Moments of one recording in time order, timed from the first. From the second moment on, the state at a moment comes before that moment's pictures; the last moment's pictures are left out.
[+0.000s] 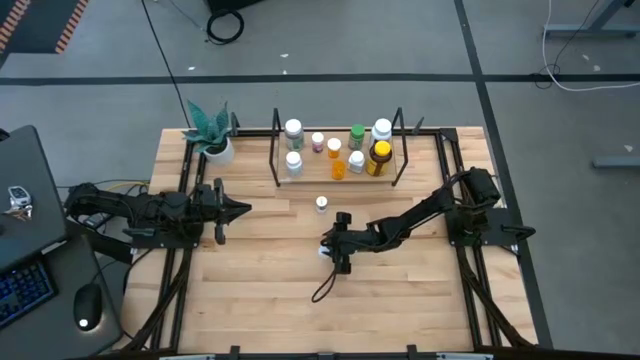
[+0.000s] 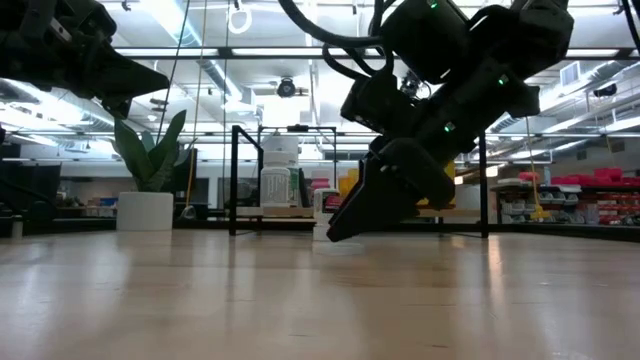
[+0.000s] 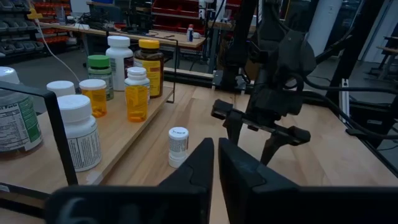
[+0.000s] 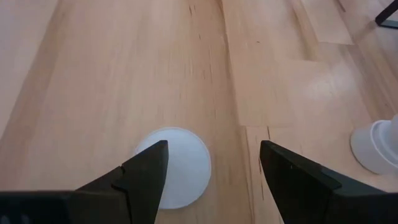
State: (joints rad) left arm -0.18 0.20 0.12 0.01 -0.36 -0.15; right arm 0.23 1.91 0.89 0.27 0.32 0.08
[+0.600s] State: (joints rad) left arm -0.18 0.20 0.12 0.01 -0.36 -0.15; right arm 0.22 1.88 0.95 0.17 0.20 0.09
